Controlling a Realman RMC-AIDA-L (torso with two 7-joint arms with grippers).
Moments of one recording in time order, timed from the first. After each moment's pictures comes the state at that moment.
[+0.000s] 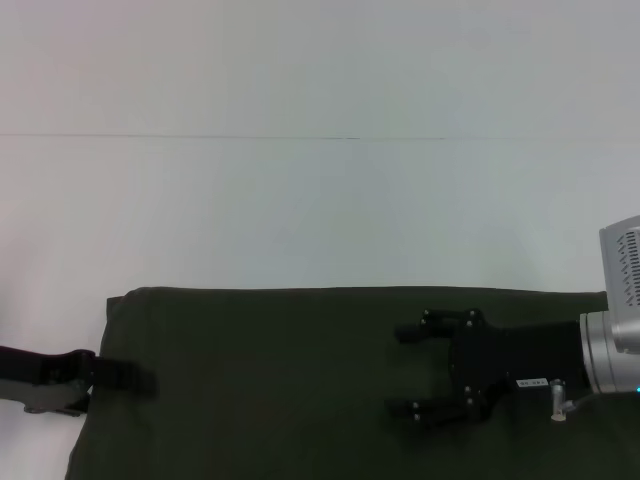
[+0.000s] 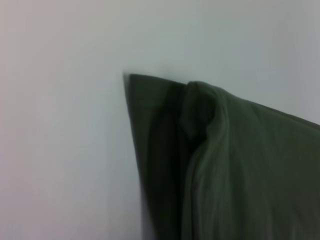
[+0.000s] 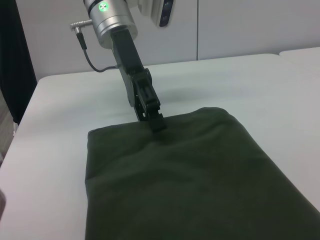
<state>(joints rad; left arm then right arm) -0.61 -1.98 0.34 0.67 2.72 1.63 -2.41 0.58 2.10 -0.96 -0.59 -2.02 -1.44 1.16</state>
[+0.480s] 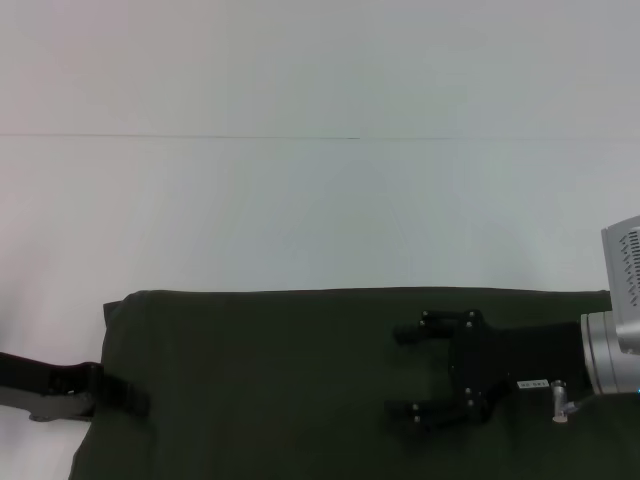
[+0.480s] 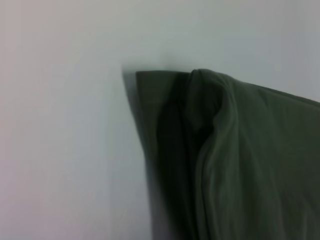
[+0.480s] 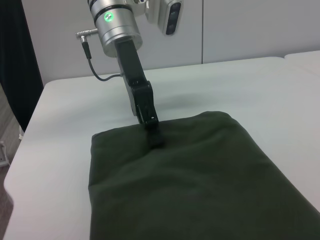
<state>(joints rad) -0.61 -1.99 0.40 0.66 2.72 1.62 -2.40 0.58 2.10 -0.96 -0.59 -2.01 -1.46 1.16</state>
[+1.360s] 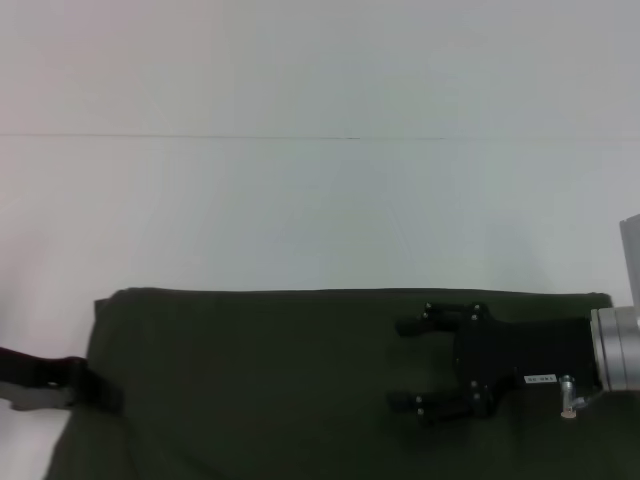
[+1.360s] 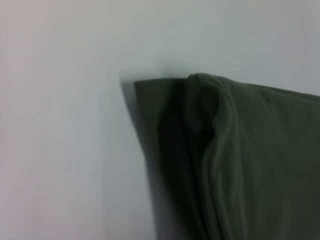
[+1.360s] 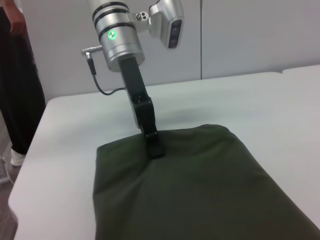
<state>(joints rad) -0.62 -1.97 0.43 0.69 2.73 1.62 -2.39 0.57 2.09 -0.94 -0.60 -1.98 -1.50 1.16</state>
